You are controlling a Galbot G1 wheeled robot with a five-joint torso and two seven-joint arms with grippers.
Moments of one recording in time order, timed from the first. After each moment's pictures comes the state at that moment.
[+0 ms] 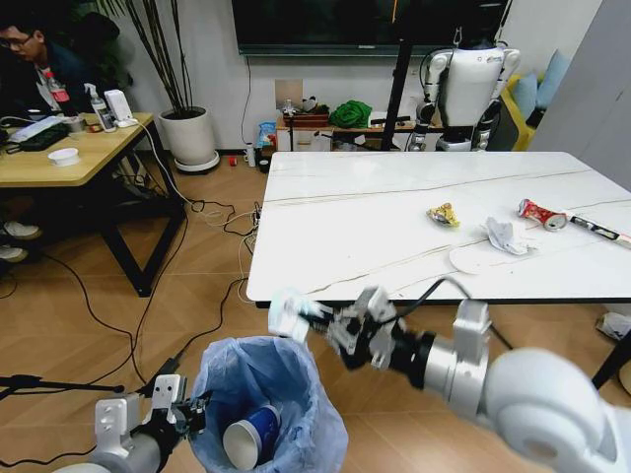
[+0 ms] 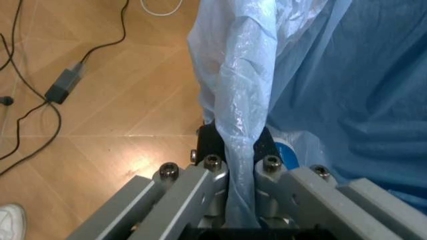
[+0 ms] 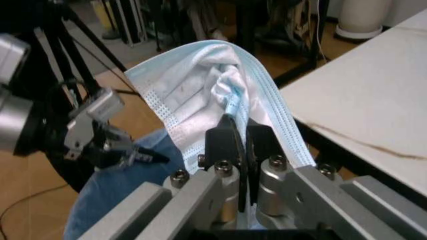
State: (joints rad) left arm 1.84 -0.95 -0.62 -2.50 -1.02 0.74 -0.51; right arm -1.13 0.68 0.07 2.51 0.91 -0.56 0.03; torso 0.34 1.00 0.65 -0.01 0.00
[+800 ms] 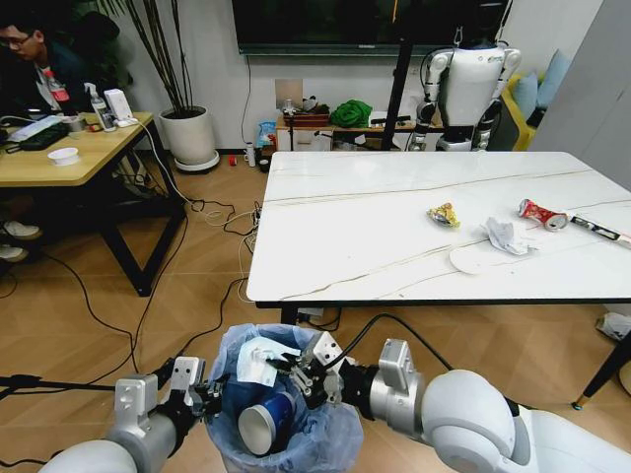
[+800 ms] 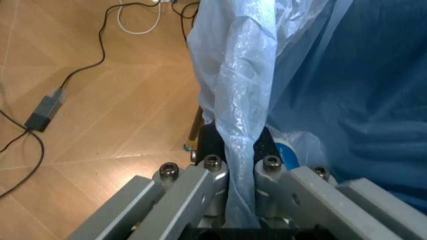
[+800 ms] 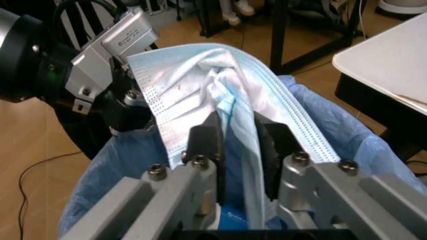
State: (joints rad) left arm 1.73 -0.87 -0.55 -2.50 -1.06 0.74 -0.53; right arm -0.92 0.76 -0.27 2.39 0.81 -0.58 0.06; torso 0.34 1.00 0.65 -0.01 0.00
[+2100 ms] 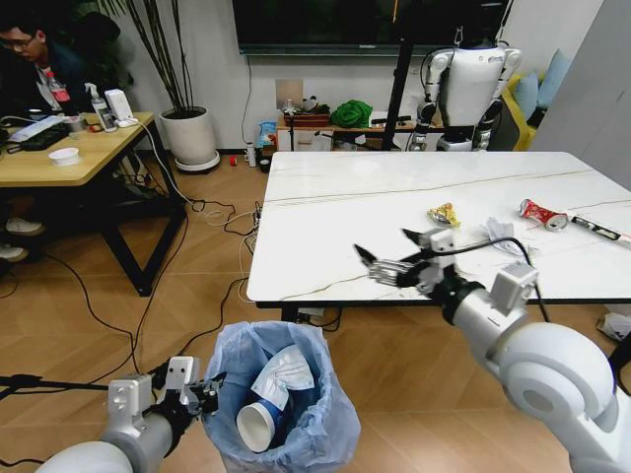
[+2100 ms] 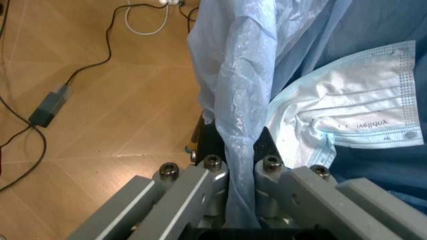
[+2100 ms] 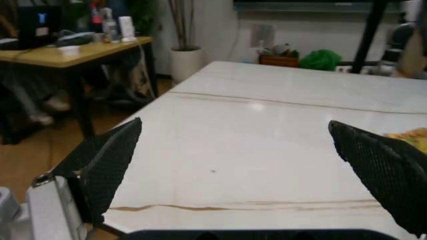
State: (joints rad) left arm 1.75 -0.91 -0.59 -2.50 -1.07 0.74 -0.52; right arm -1.31 0.90 0.52 2.41 0.74 -0.50 0.18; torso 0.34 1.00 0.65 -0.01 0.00
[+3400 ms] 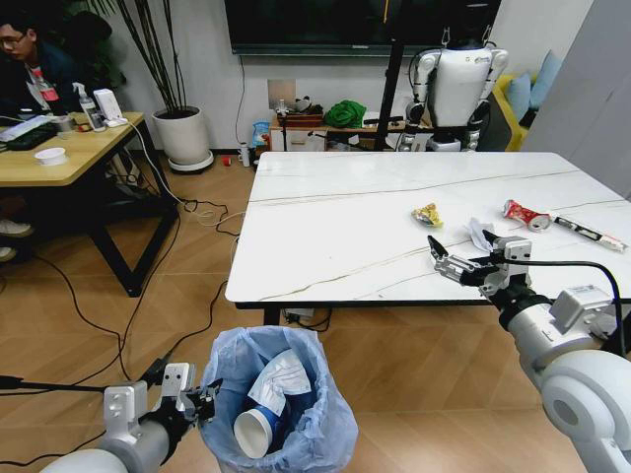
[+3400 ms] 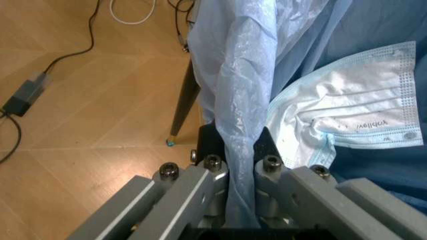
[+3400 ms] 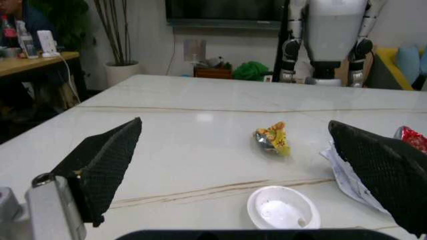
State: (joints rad) left arm 1.78 -0.93 -0.60 -2.50 -1.06 0.74 -0.52; right arm -1.43 1.03 0.72 2.40 0.62 -0.48 0.14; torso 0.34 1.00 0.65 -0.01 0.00
